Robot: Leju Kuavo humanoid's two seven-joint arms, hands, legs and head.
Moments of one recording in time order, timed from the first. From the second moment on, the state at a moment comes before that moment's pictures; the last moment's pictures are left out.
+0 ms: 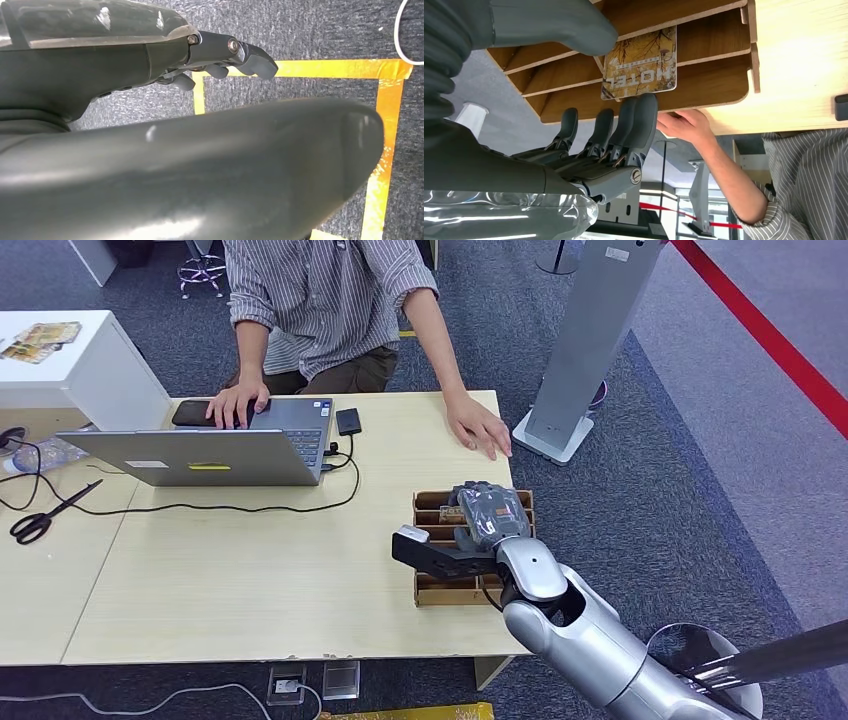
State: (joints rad) left arm -0.10 0.13 -1.12 -0.23 1.28 0.09 -0.05; right arm -0.51 -0.17 0.93 -1.38 1.00 0.02 0.50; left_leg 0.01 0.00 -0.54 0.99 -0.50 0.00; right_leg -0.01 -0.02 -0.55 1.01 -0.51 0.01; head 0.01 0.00
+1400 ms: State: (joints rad) left arm -0.10 0.13 -1.12 -0.23 1.27 0.12 -0.08; right arm -0.51 -0.17 0.93 -1.36 1.01 -0.01 0.48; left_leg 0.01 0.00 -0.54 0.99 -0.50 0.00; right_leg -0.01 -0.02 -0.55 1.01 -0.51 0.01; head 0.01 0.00
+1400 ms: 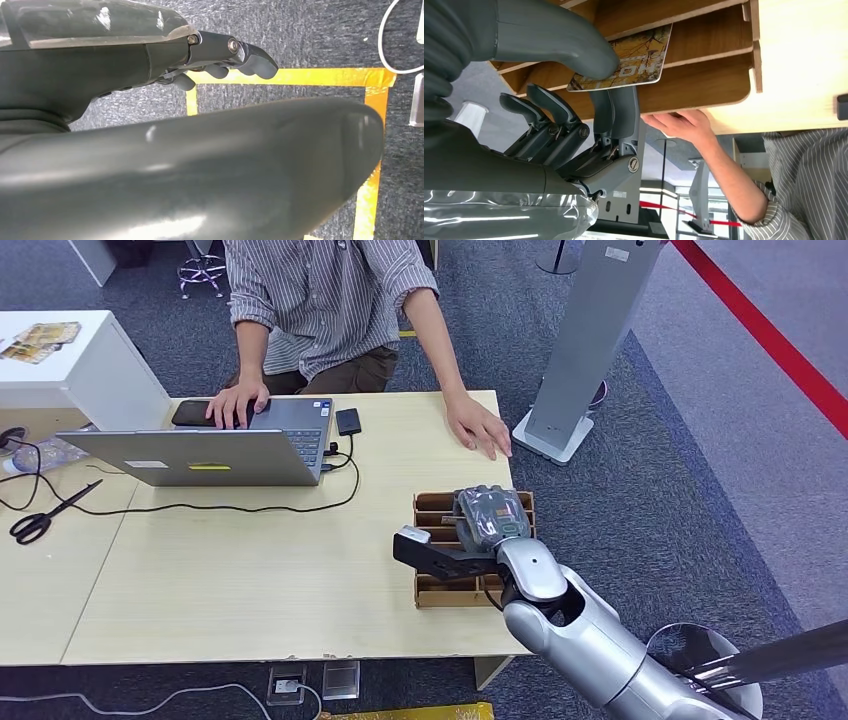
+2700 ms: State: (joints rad) left arm -0.10 0.14 -1.12 -0.23 1.28 0.11 -0.08; right arm -0.71 -0.20 0.88 -1.48 0.87 -0.29 0.31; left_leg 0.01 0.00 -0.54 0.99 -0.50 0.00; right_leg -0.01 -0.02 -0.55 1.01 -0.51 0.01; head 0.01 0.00
